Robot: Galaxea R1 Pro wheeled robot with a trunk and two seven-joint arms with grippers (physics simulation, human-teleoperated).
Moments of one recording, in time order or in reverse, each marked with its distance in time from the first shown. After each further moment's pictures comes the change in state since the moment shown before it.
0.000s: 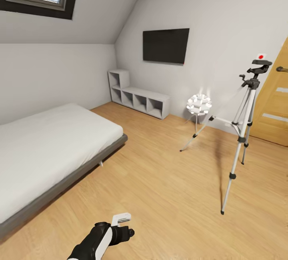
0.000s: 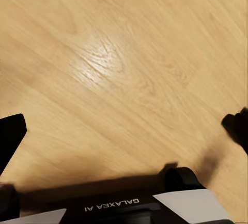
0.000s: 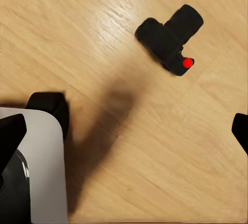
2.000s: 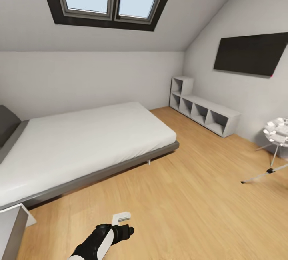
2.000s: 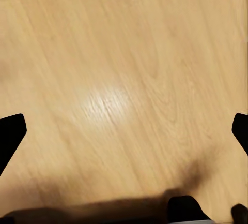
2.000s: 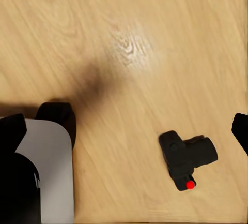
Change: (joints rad) left arm -0.034 -0.007 0.010 0.102 0.000 -0.136 0.018; right arm 0.008 0.019 0.001 0.000 0.002 -0.003 -0.005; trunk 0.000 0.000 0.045
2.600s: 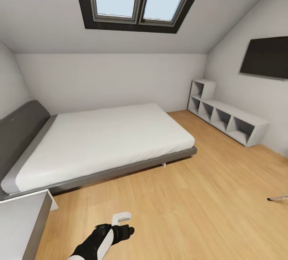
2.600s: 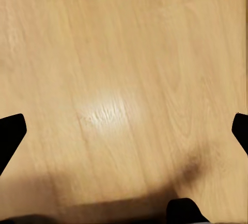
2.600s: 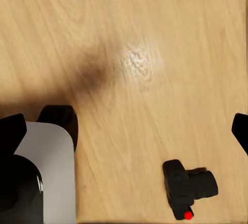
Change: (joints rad) left arm -0.001 0.000 0.002 0.002 0.001 0.000 0.000; right arm 0.001 0.004 0.000 0.000 0.001 0.003 0.000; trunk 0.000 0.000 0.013
